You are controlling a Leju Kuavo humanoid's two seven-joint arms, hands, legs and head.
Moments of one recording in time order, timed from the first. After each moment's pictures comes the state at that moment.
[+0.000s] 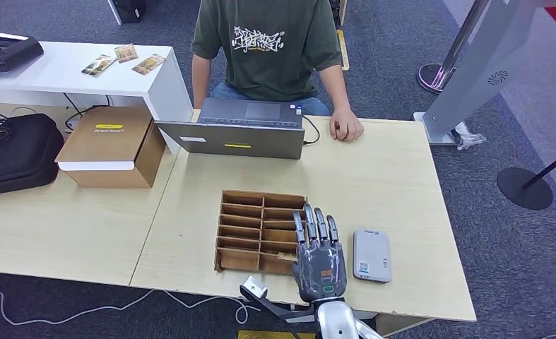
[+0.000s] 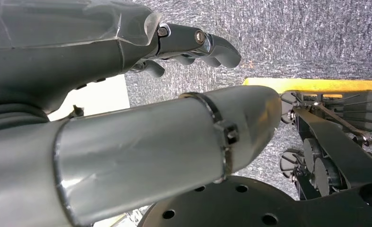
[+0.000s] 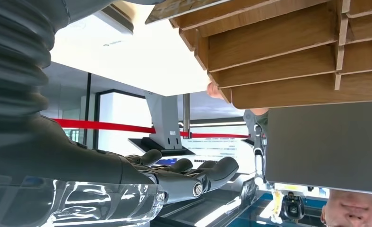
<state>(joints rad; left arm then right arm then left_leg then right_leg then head) -0.07 0.04 -1.51 -0.05 1.57 -0.19 -0.09 -0.12 -0.14 0.87 -1.42 1.57 -0.26 0.70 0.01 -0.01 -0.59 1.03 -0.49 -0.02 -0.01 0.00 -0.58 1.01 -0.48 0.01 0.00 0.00</state>
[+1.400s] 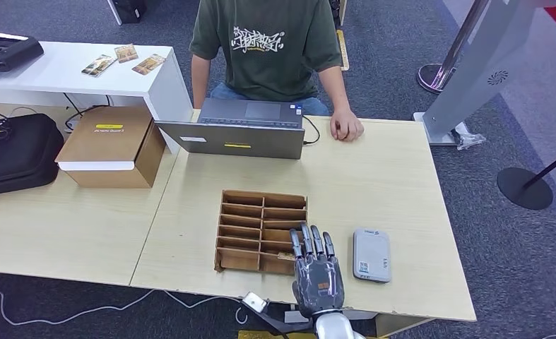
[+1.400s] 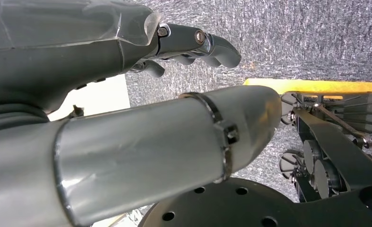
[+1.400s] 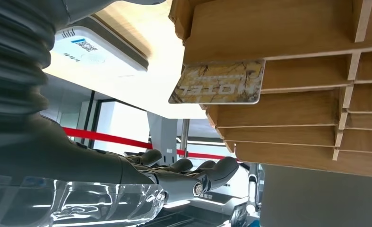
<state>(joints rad) -0.07 0.04 -1.51 -0.05 1.57 -0.18 -0.09 -0.04 -0.11 0.82 -1.39 1.57 -0.20 0.61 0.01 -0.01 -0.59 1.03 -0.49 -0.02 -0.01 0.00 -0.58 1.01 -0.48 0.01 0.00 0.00</state>
